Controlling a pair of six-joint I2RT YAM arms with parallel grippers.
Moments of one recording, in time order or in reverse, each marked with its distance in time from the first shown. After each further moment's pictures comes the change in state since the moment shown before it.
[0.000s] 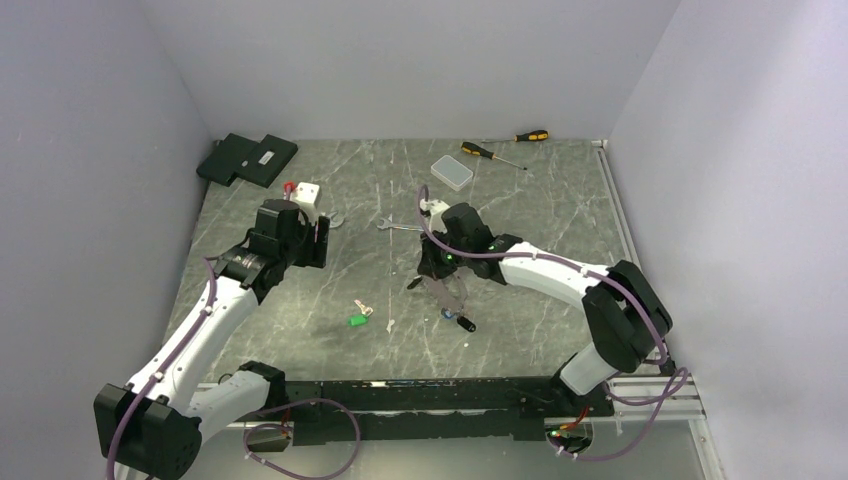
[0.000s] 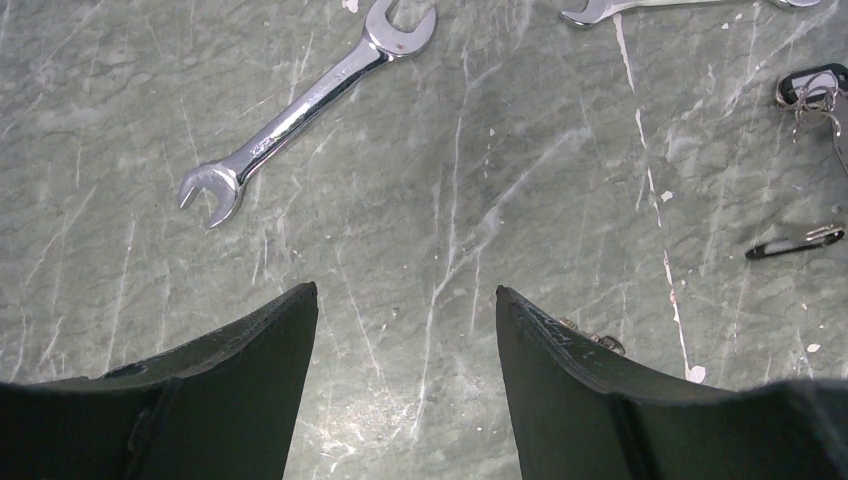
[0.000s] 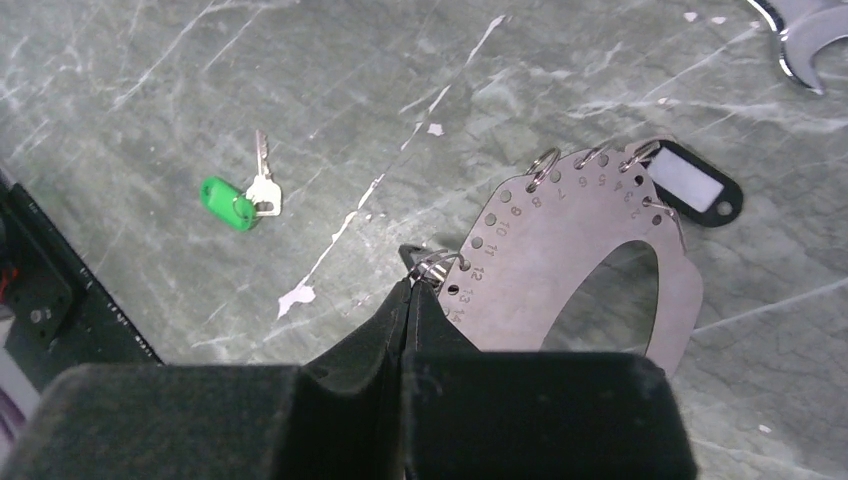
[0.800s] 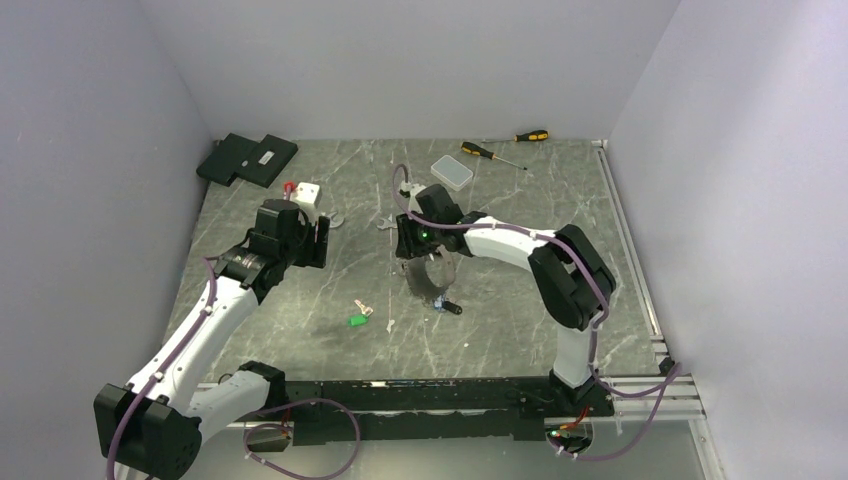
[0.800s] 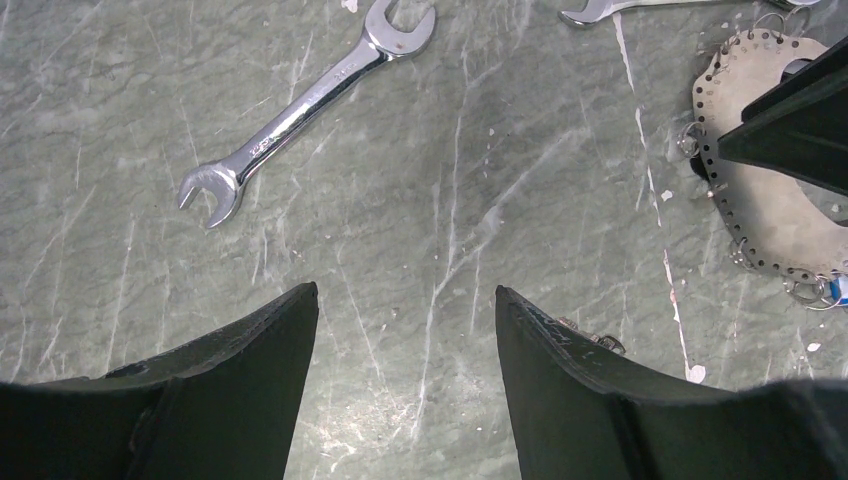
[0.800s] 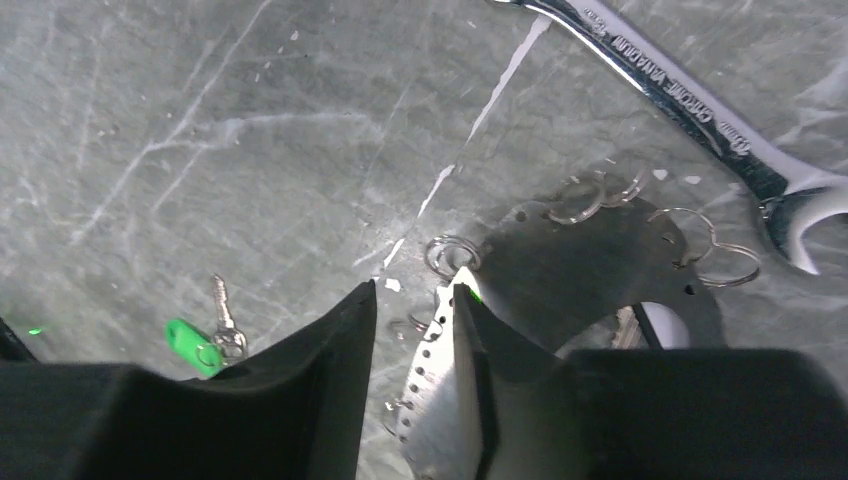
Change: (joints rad) left arm 0.000 0.000 0.000 0.000 0.002 0.001; right arm -0.028 0.338 0.283 0.011 -0.010 0.068
